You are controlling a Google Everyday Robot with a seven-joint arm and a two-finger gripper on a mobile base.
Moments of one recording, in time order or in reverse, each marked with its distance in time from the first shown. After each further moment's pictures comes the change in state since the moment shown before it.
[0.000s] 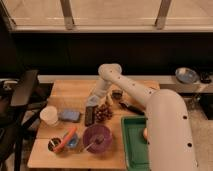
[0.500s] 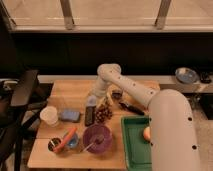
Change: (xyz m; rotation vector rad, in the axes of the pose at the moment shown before) arm -0.016 -0.002 -0.008 0.027 -0.013 -0.039
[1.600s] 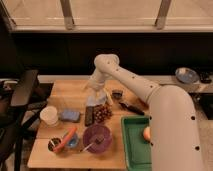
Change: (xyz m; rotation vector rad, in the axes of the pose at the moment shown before) arm -0.022 -0.030 -0.044 0.009 0.008 -0.054
